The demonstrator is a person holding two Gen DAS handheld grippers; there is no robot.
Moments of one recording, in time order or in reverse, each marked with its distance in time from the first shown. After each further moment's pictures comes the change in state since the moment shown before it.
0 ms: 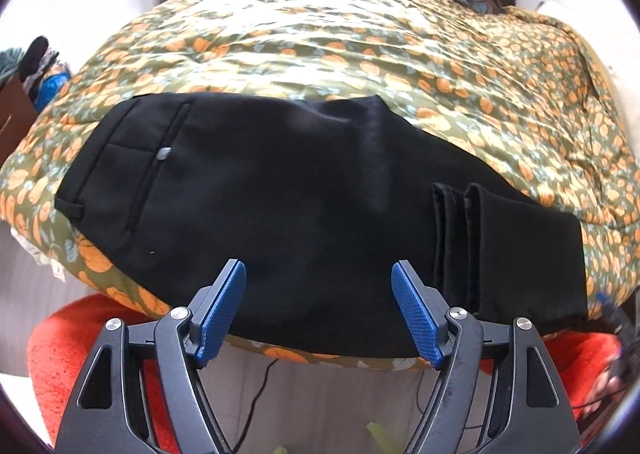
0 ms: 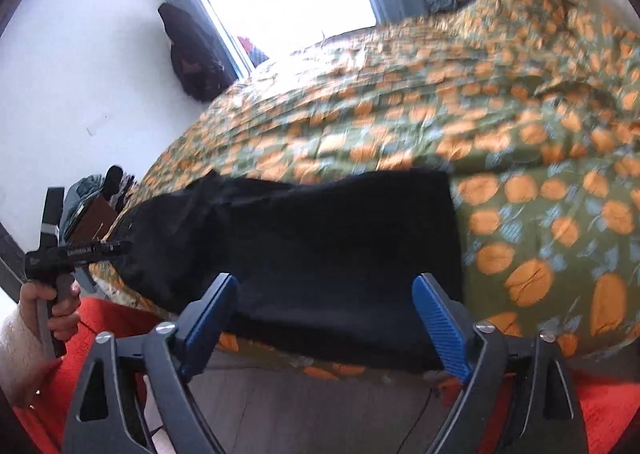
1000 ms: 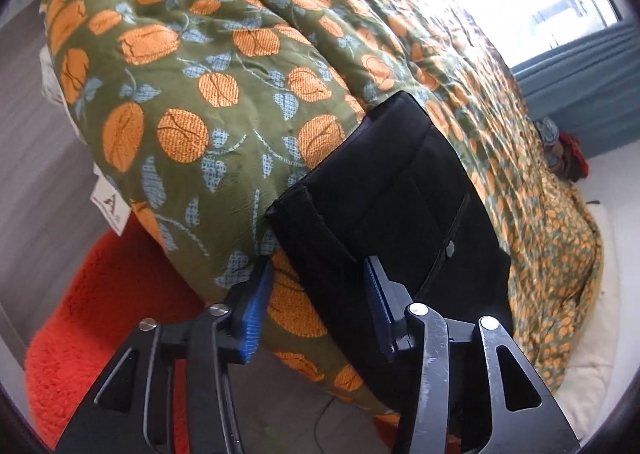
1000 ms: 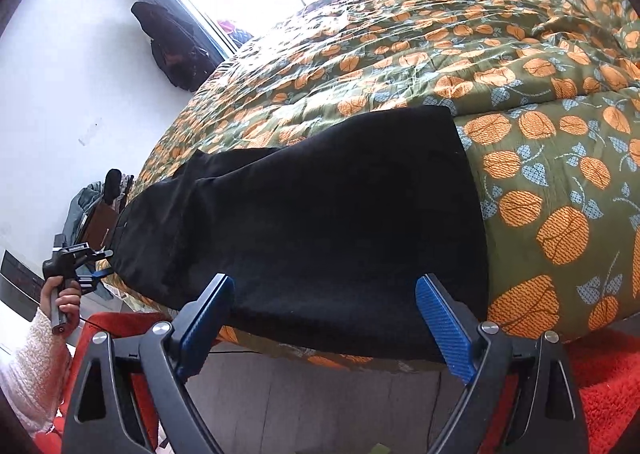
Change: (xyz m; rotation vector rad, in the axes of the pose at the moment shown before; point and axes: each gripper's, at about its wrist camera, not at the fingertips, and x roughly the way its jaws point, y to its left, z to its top) left arm 0.036 0.240 0.008 -0.688 0.054 -0.156; right arm 0.025 -0.017 -0.004 0.104 0.071 0.018
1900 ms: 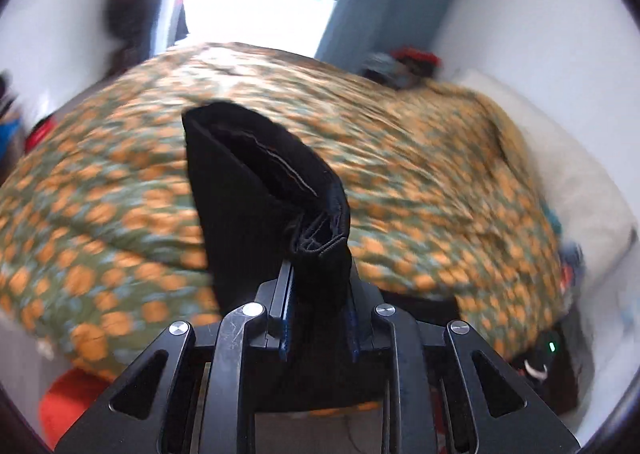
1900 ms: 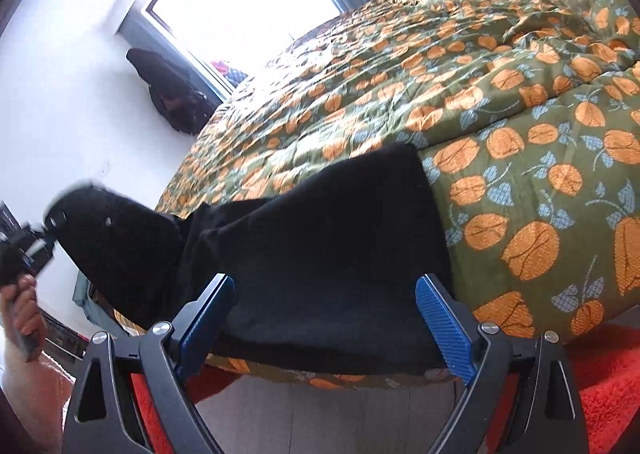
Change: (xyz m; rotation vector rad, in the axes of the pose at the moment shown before) left arm -0.109 -0.282 -0.160 0.799 -0.174 -0.245; right arm -0.029 -0.022 0.006 0.106 -0.123 0.042
